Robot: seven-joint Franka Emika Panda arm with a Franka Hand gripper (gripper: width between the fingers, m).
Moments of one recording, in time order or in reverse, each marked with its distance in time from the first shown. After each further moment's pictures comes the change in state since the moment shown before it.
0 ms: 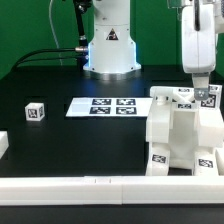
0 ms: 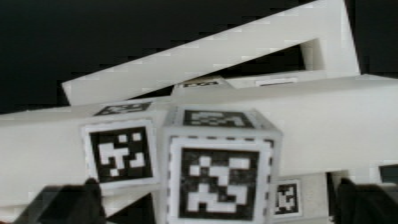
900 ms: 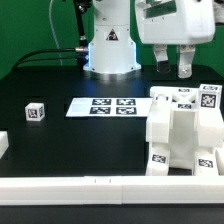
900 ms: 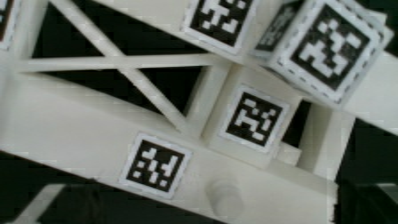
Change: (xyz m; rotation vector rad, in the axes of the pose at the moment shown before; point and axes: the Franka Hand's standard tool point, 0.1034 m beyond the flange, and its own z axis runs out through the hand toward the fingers) arm 0.044 0.014 -0.027 0.038 -0.007 -0.593
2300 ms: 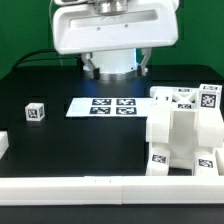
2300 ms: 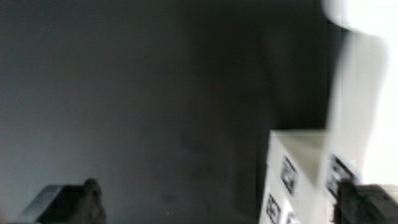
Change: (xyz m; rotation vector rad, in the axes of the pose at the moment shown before) arm 0.074 0.093 0.005 -0.049 -0.001 -1.203
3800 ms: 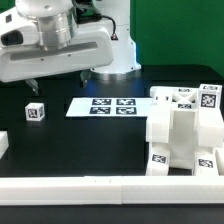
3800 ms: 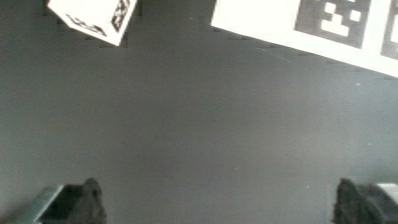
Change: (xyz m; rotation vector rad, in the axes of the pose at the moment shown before) arm -0.035 0.099 0.021 -0.018 -0.556 -0.269
